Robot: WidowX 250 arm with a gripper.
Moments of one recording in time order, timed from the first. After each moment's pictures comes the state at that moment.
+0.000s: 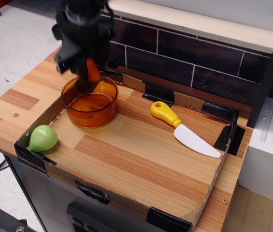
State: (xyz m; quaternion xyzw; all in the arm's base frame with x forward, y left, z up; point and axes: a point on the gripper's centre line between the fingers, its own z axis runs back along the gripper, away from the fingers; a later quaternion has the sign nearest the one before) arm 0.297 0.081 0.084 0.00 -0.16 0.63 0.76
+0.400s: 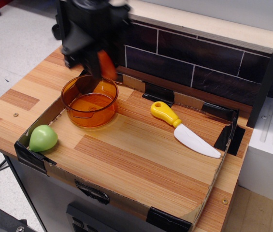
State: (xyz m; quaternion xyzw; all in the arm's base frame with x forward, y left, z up) arm 0.277 0.031 0.104 -0.01 -0.13 0.57 0.81
